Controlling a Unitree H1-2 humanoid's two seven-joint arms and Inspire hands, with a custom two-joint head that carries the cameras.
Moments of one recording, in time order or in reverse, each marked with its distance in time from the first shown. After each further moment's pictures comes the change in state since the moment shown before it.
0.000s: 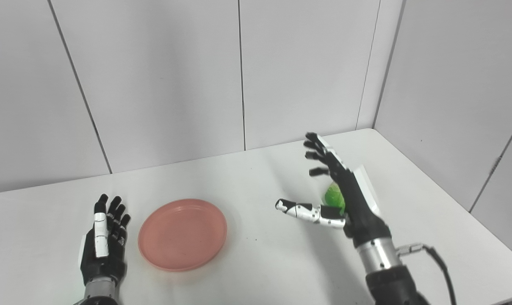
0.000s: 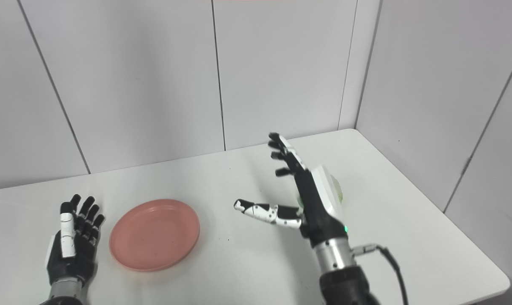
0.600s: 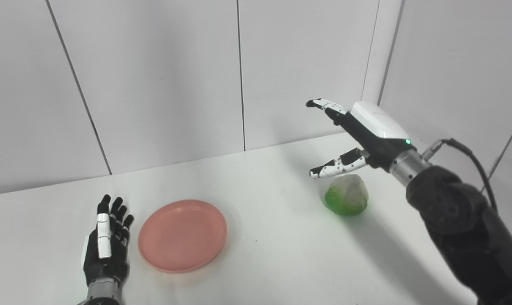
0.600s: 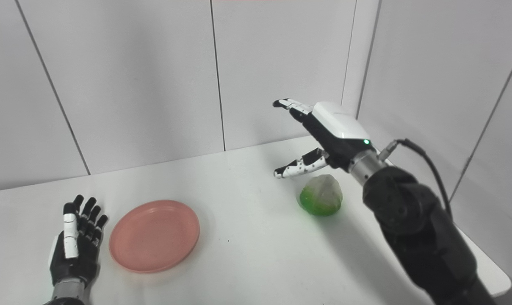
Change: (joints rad) left arm 0.003 -0.001 -0.005 -0.006 0.002 0.001 -0.001; right arm -0.334 -0.500 0.021 0.181 -0.099 0.133 0.440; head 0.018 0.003
